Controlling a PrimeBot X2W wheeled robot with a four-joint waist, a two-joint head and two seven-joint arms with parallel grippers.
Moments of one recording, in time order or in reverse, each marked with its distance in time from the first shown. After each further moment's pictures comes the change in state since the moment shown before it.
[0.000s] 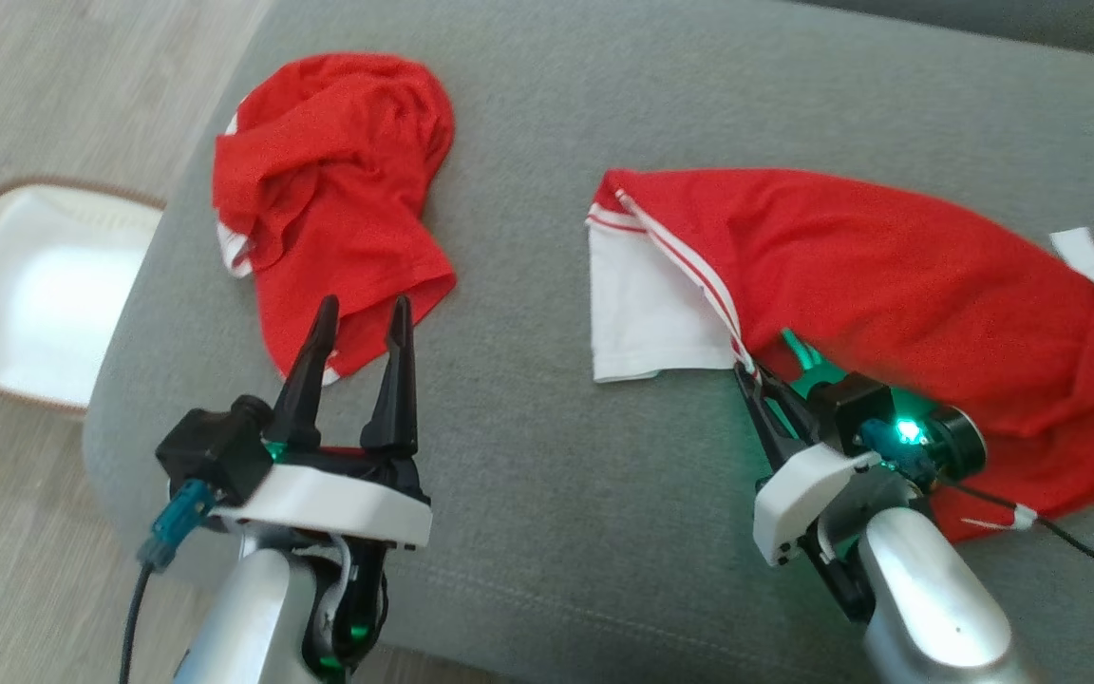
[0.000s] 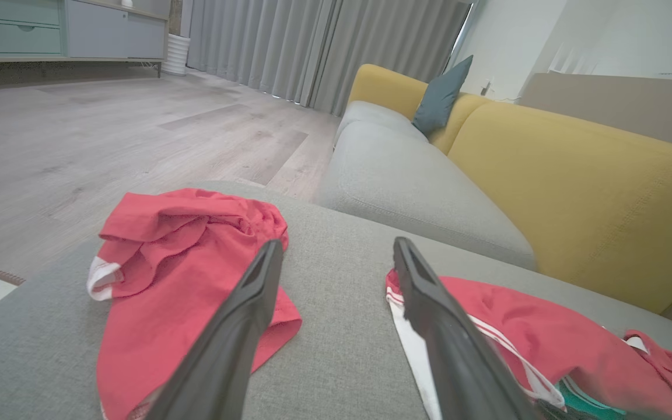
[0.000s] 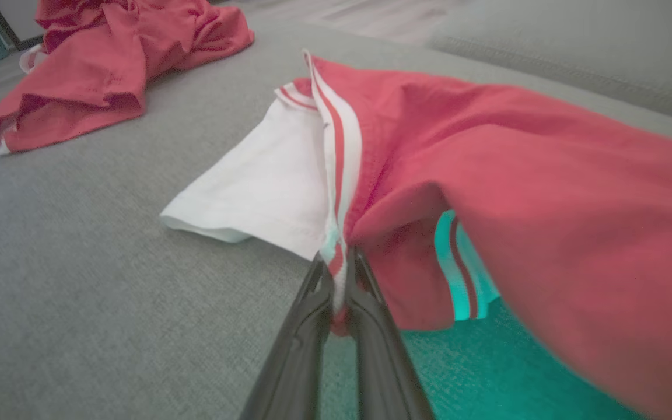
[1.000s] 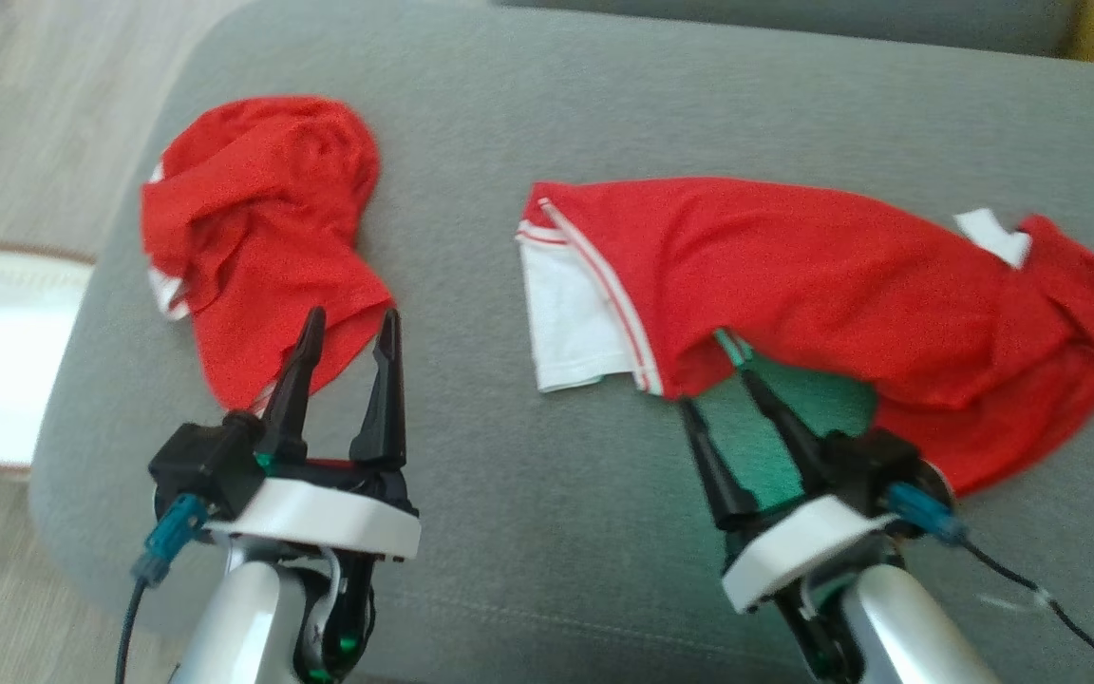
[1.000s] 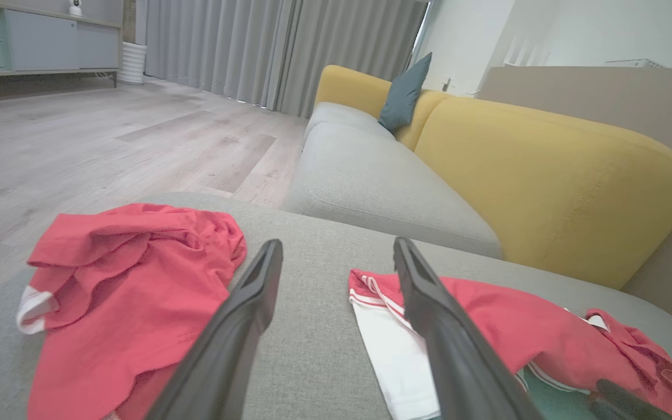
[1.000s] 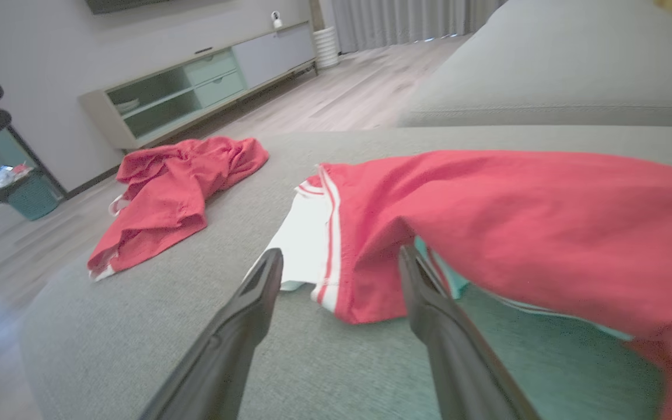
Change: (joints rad) left arm 0.032 0.002 0.036 -0.007 0.052 -0.025 0.000; right arm 0.170 0.008 0.072 -0.250 0.244 0.000 -0.084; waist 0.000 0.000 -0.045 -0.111
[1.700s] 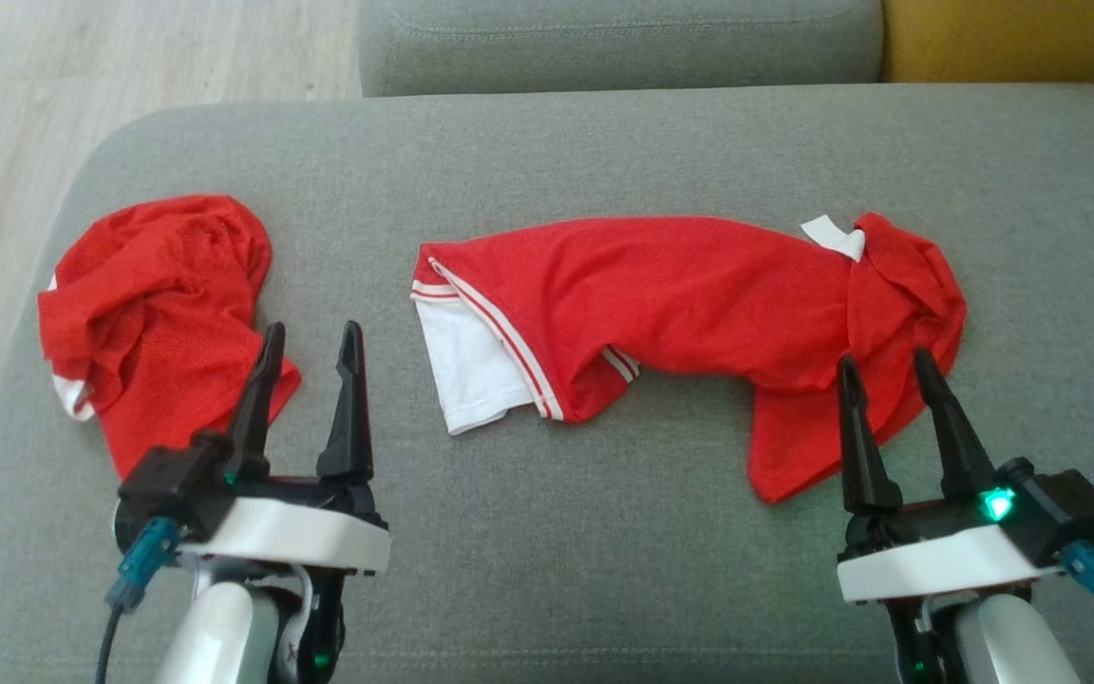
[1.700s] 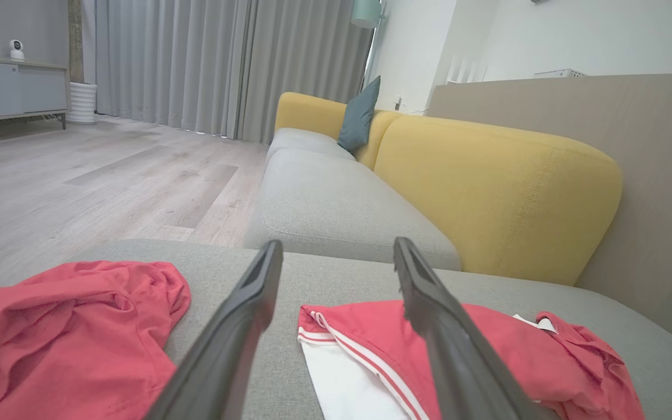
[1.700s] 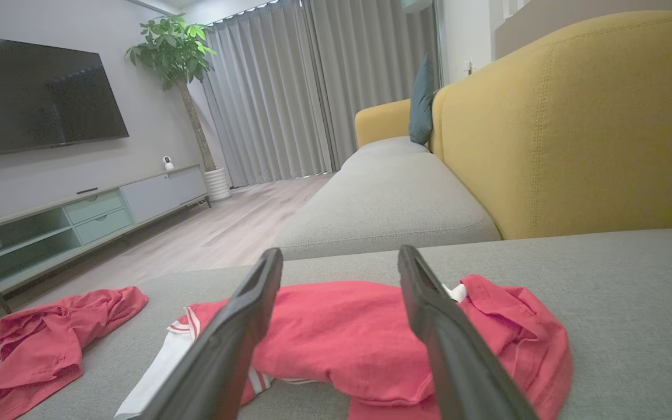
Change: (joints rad) left arm 0.042 0.024 0.031 -0.036 0.032 0.039 0.000; right arm 0.131 0.003 -0.223 -0.198 0.004 0.000 -0.115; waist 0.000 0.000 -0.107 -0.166
